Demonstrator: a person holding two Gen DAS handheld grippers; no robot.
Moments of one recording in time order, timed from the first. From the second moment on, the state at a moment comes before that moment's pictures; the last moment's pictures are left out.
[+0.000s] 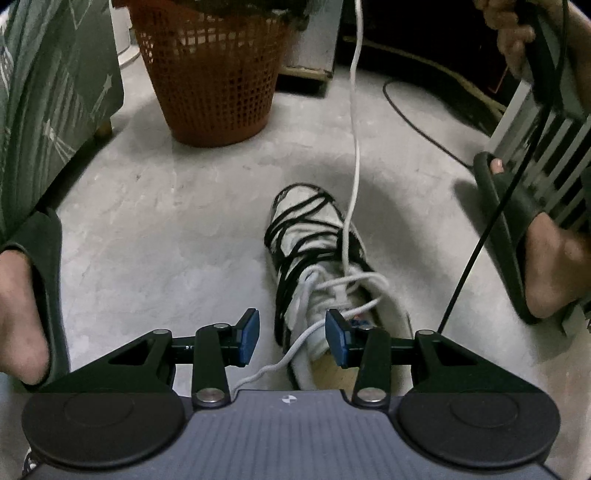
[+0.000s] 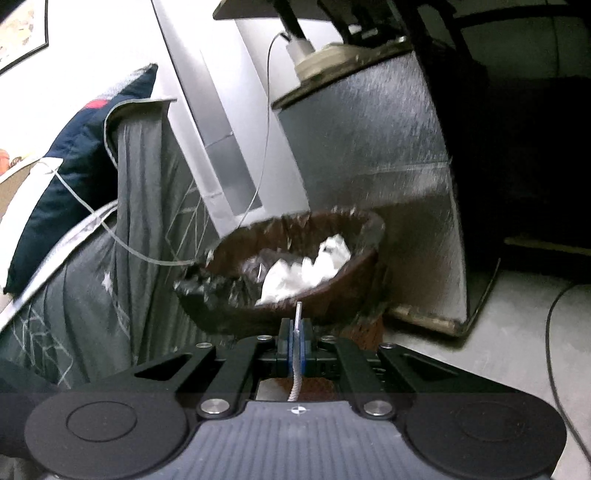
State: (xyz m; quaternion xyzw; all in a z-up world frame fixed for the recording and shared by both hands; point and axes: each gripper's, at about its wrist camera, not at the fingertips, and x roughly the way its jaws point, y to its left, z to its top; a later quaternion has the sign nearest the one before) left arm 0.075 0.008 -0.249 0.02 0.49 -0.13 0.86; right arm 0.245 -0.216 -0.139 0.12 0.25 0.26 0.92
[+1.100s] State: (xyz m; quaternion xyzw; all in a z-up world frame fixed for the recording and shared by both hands) left arm 0.073 -0.024 -0.259 -0.01 0.50 -0.19 0.84; right arm 0.142 -0.119 -0.234 -0.41 0.43 0.52 0.61
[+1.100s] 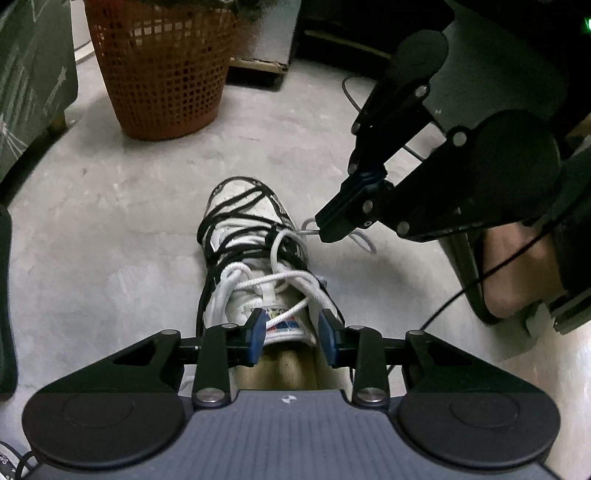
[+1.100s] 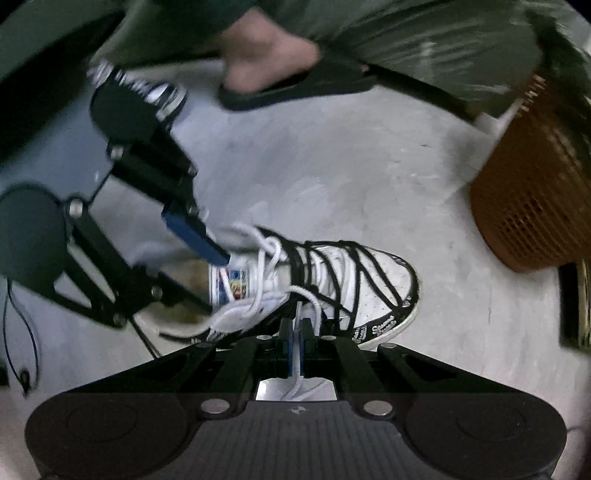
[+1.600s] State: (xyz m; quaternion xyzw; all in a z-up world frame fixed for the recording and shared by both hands) left arm 0.075 -0.011 -0.266 -0.04 0.51 -0.17 0.84; right arm 0.090 -0.123 -0.264 -0.58 0.30 0.55 0.53
